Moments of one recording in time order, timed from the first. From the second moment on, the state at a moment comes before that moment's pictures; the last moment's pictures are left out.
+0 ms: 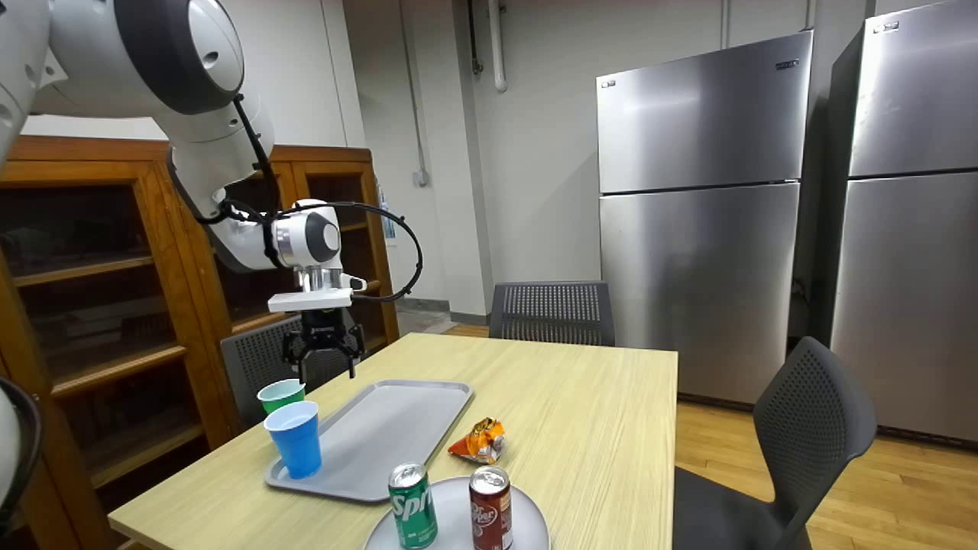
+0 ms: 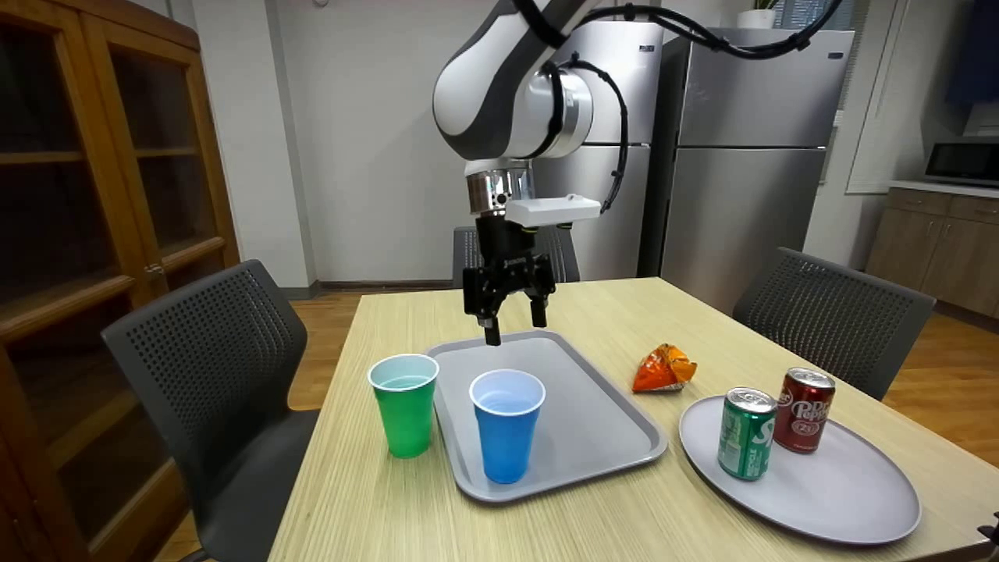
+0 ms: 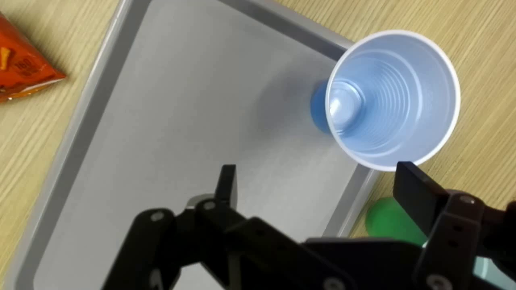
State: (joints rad) arm 0.24 0.61 0.14 -1.71 -0.08 2.08 -0.12
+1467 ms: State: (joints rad) arm 0.24 0.54 0.14 -1.95 -0.08 2.26 -0.09
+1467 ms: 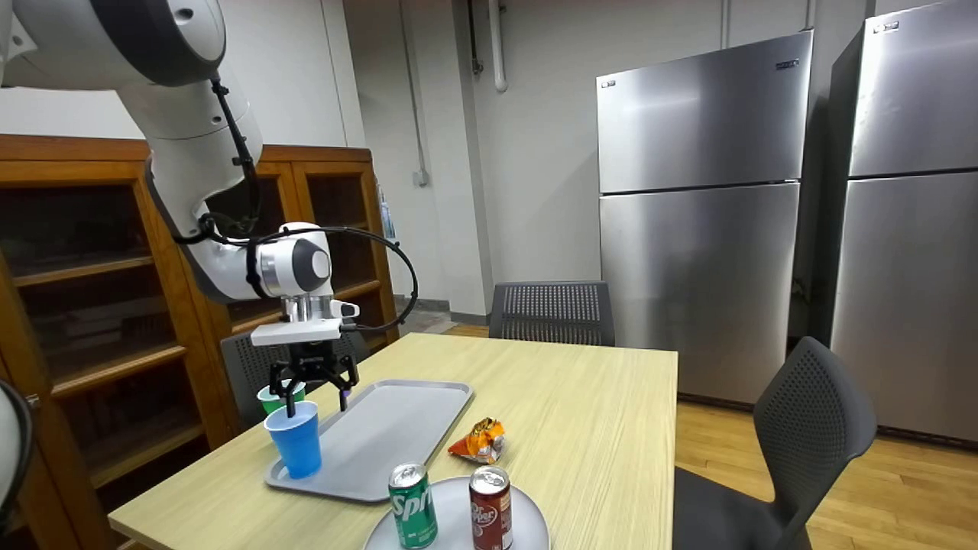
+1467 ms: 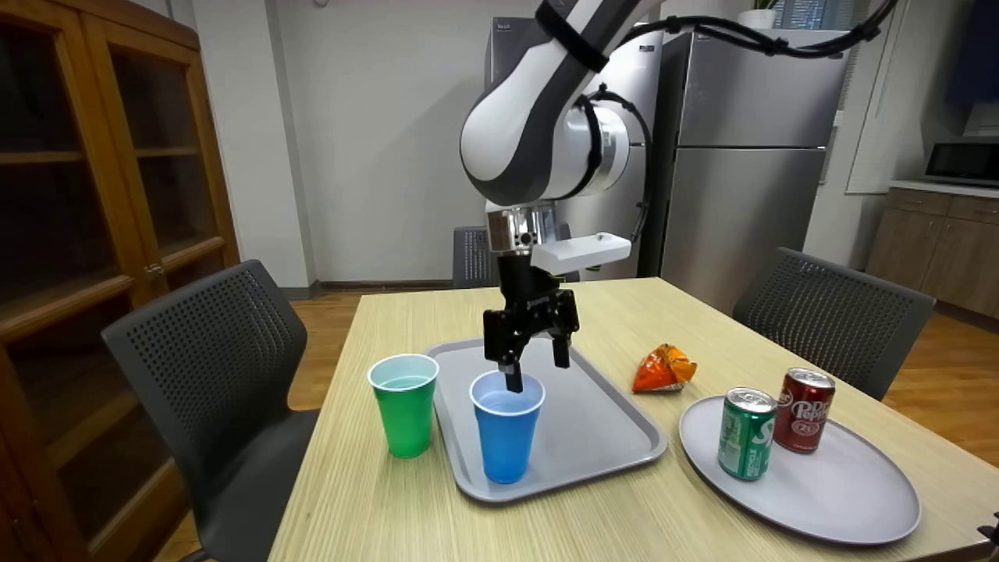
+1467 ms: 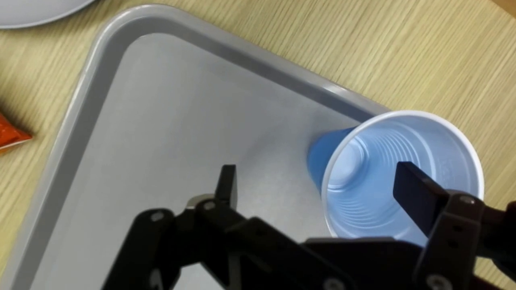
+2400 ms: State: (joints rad) arm 0.24 0.56 0.13 -1.95 -0.09 2.29 -0.08
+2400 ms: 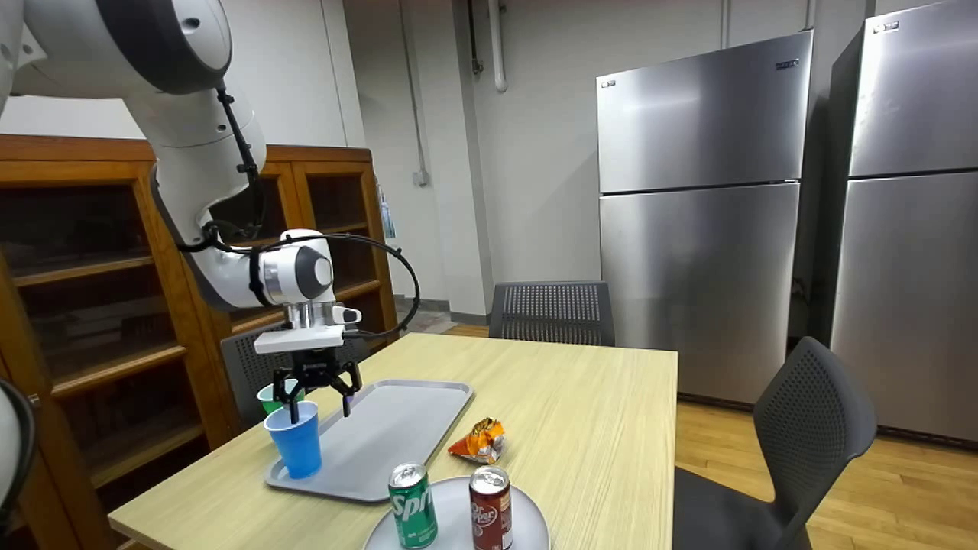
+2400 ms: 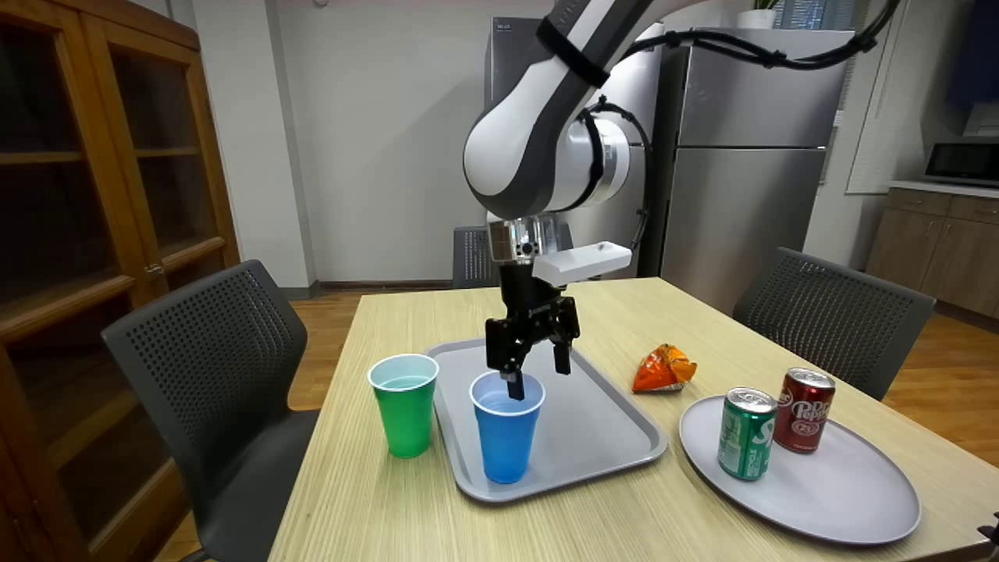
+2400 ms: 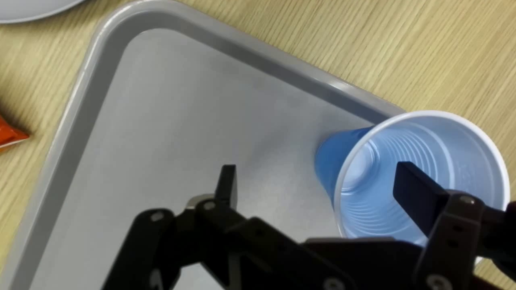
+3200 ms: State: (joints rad) arm 0.24 0.62 0.14 -1.95 -0.10 2.36 -0.08
